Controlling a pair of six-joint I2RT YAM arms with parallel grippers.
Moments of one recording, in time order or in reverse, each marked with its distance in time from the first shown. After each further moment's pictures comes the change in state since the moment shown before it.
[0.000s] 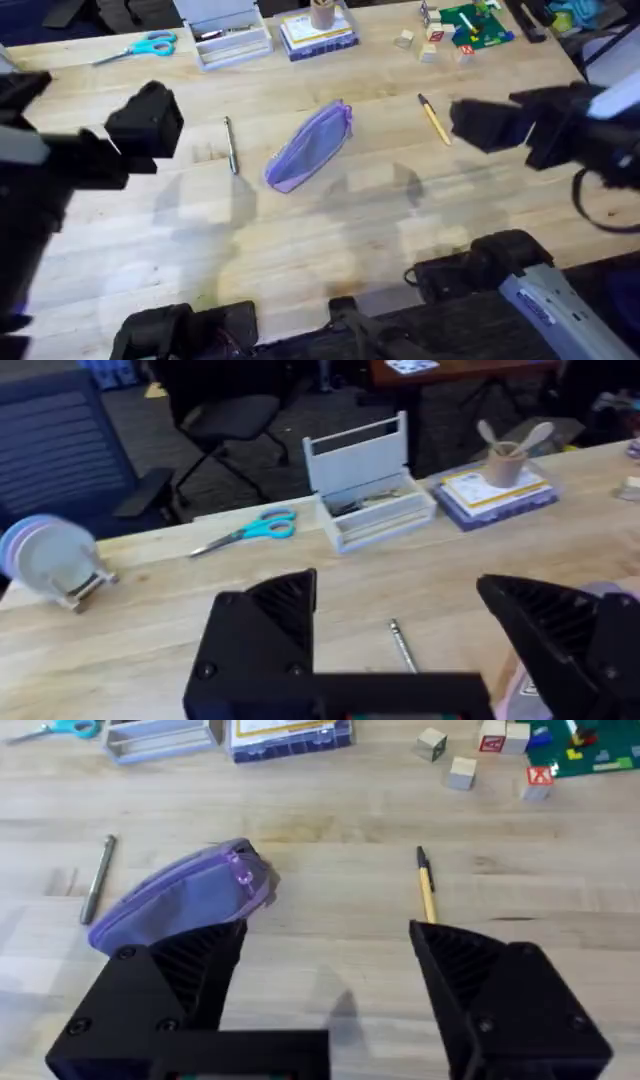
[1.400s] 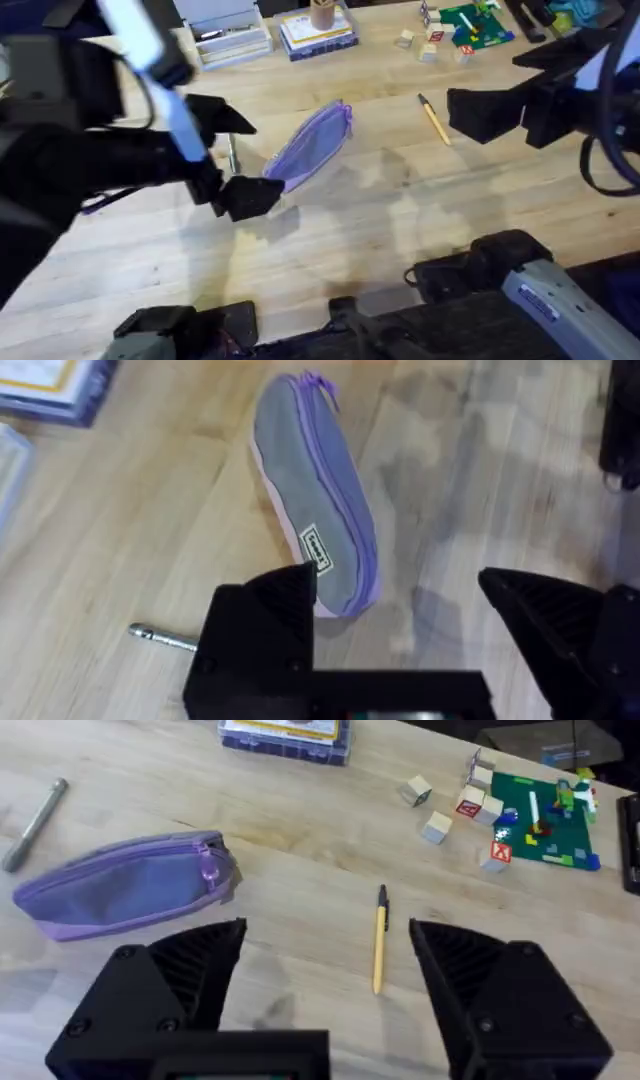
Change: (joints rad) left arm -0.139 0.597 0.122 -0.364 0.659 0.730; right arm 0.000 0.135 0.069 0.054 -0.002 -0.317
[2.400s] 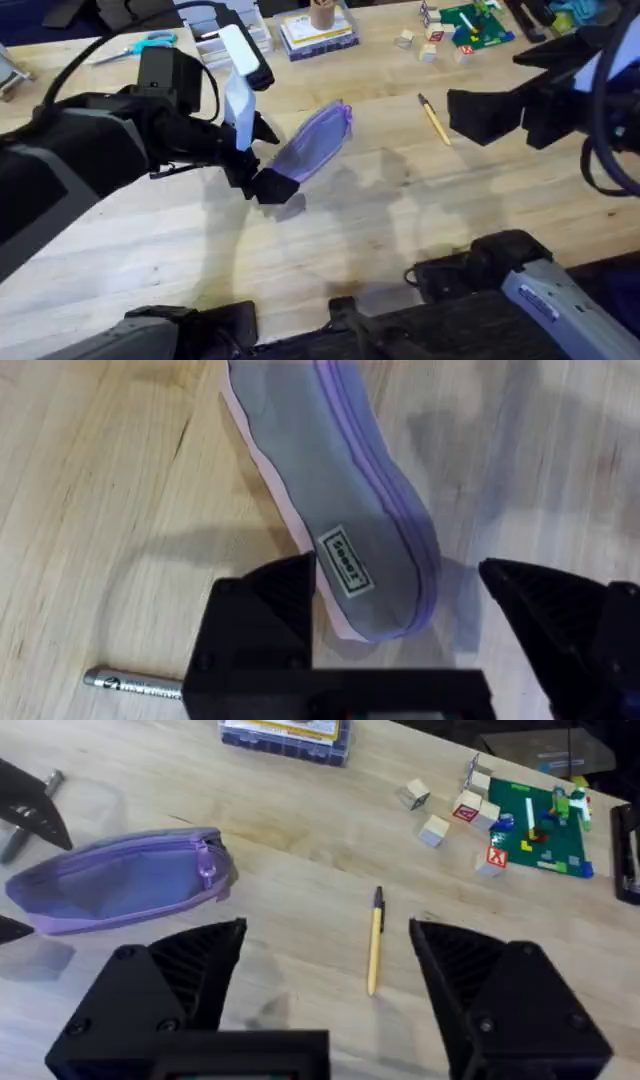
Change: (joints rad) left arm -0.120 0.351 0.000 0.207 -0.077 0.007; right arm 0.000 0.000 0.000 0.000 0.000 -0.029
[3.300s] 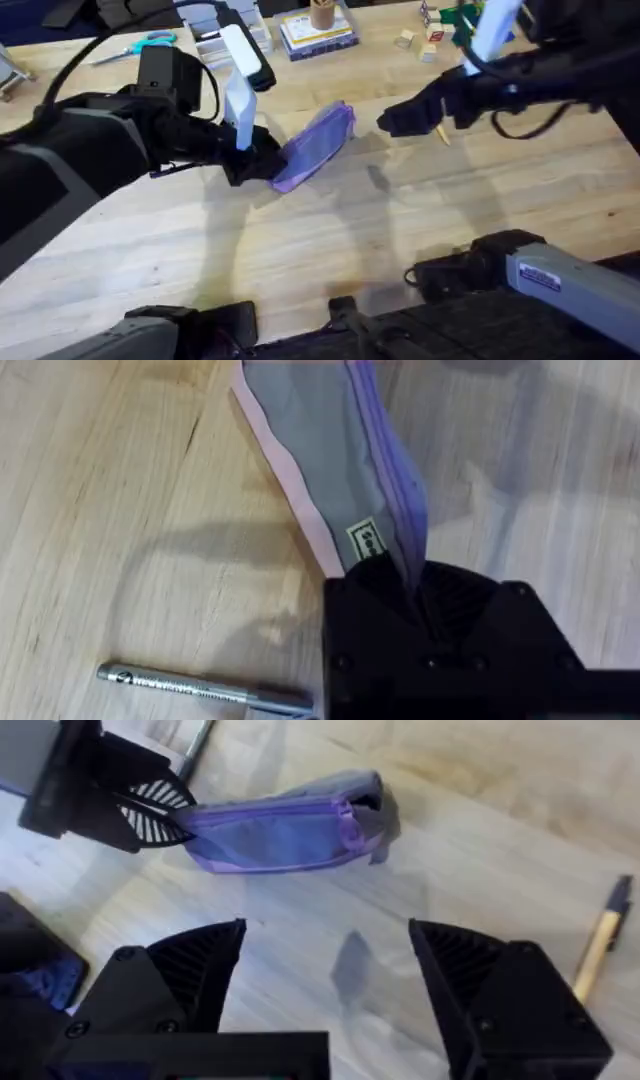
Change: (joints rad) left arm 0.000 0.002 0.000 0.012 -0.022 0.007; right arm 0.004 0.456 0.001 0.011 -0.428 0.027
